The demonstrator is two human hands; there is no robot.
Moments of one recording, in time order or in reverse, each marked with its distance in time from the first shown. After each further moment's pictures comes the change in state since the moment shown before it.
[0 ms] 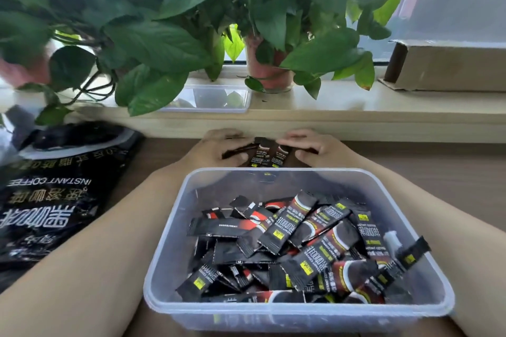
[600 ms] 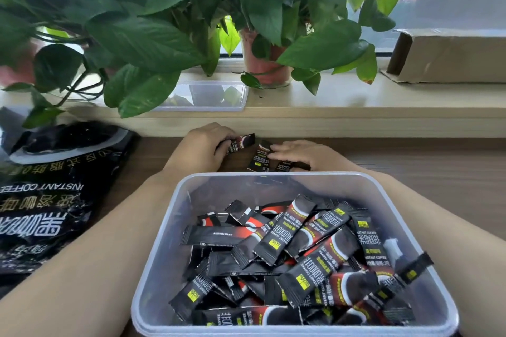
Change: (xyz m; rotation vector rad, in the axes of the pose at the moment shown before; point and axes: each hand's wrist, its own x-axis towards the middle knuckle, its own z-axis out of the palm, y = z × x) left_hand 0.000 0.007 -0.004 0.166 0.368 0.150; right_hand 0.002 0.002 0.014 -0.202 -0.118 -0.133
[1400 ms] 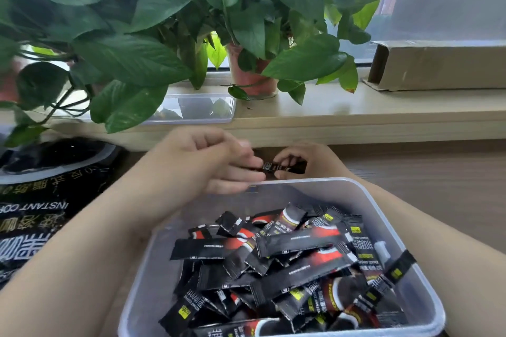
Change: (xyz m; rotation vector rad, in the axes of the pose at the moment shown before) left_hand -0.015 0.126 -0.100 -1.038 -0.284 -0.639; right_hand -0.012 -0.012 0.002 0.181 0.422 0.145
